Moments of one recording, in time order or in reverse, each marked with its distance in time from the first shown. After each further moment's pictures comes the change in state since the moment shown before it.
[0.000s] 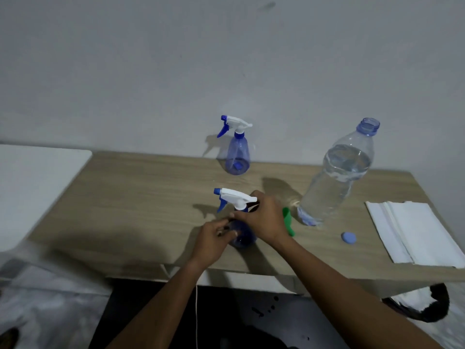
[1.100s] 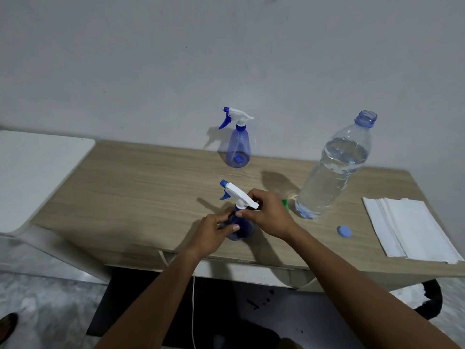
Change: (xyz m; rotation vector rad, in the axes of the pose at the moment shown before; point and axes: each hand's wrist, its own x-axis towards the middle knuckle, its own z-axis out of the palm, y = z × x) left_hand -0.011 -0.002 -0.003 0.135 -0.119 0.050; right_hand -0.012 0.016 -0.022 0.139 -0.288 -0.169
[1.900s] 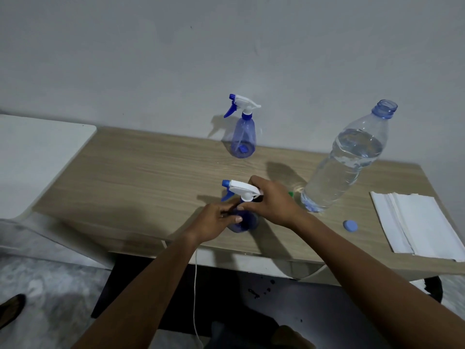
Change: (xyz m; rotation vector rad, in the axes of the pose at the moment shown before) left_hand 0.016 -0.011 -0.014 0.014 -0.128 0.009; right_hand 0.013 -0.007 -0.006 -0.276 -0.057 -0.174
